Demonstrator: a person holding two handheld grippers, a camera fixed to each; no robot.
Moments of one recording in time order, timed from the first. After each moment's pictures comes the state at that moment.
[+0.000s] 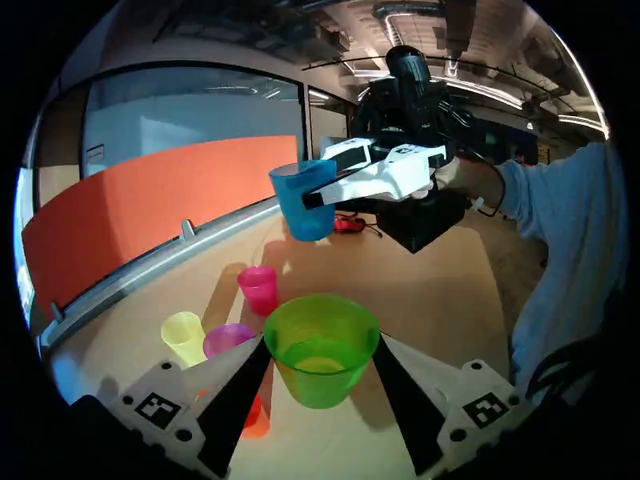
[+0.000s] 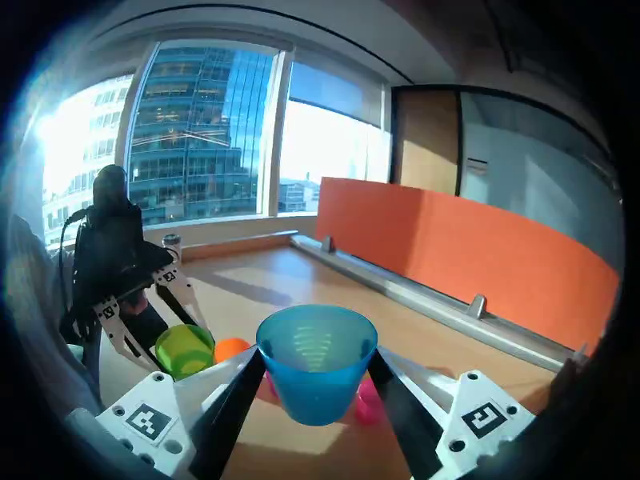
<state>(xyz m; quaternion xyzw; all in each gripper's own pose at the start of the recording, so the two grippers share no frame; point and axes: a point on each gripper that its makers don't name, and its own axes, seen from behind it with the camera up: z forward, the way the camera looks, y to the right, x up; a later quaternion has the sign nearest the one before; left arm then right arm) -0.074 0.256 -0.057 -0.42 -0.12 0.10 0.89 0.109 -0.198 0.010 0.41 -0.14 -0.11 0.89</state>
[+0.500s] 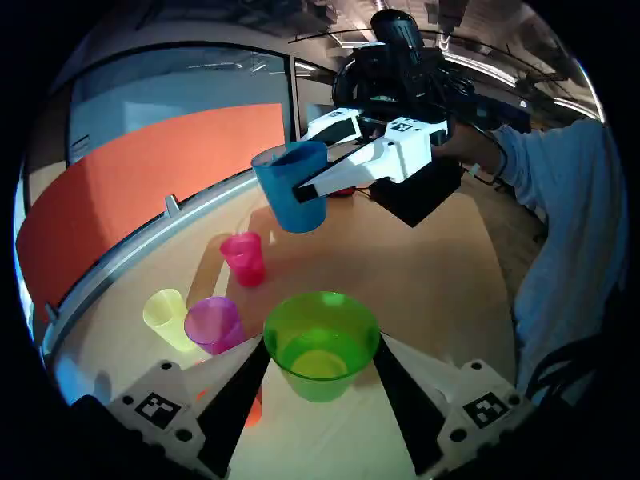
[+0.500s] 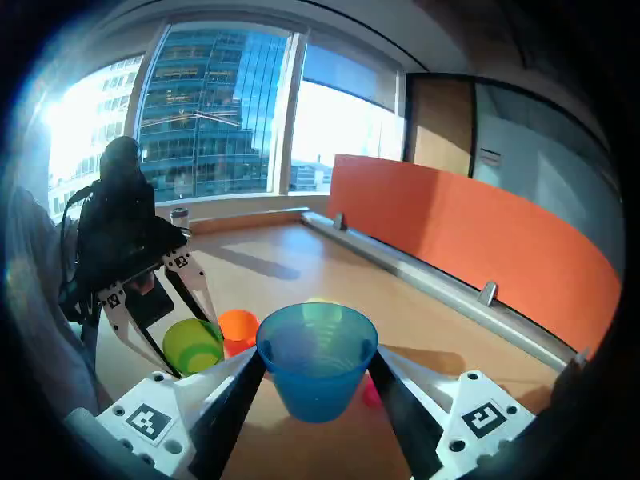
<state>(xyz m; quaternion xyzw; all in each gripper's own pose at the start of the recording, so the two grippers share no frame) -0.116 0.259 -0.059 -0.43 -0.18 0.14 0.87 0.069 -0.199 0.002 0.43 -0.17 -0.14 0.88</state>
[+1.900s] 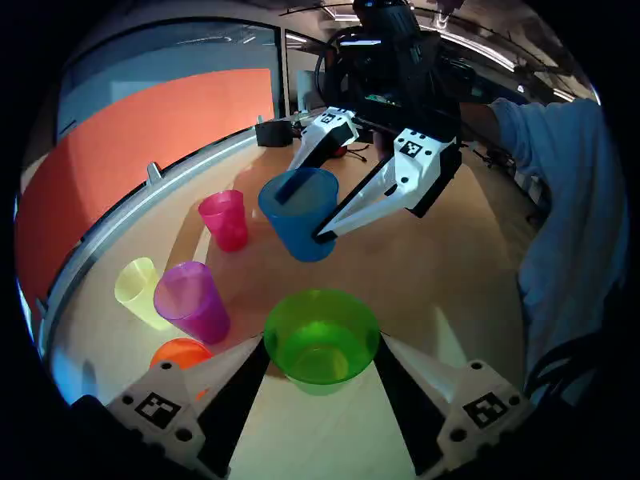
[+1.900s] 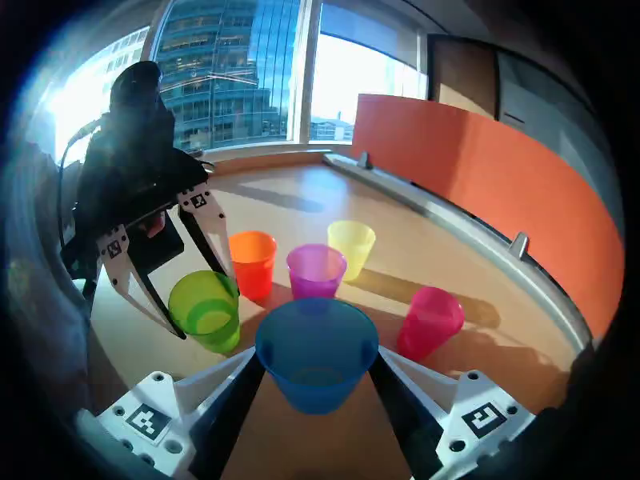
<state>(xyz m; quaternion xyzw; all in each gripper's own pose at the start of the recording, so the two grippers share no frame) -0.167 0.266 -0.057 -0.45 -0.24 0.17 0.85 -0.032 -0.193 -0.015 0.45 -0.26 -0.18 0.84</state>
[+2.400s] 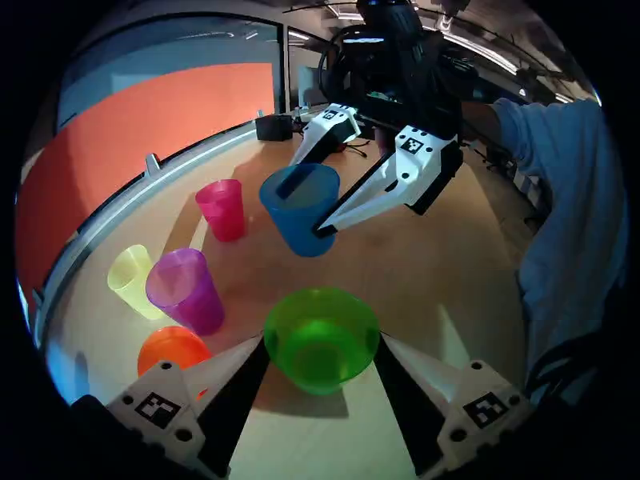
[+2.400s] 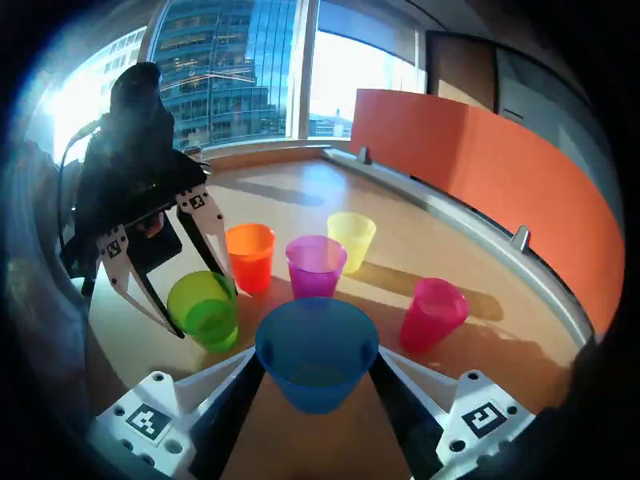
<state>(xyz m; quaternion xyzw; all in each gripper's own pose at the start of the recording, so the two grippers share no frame) -0.181 0.264 -0.059 -0.45 -0.25 0.16 0.84 -0.042 -0.191 -0.013 0.45 -0.26 -0.18 0.84</state>
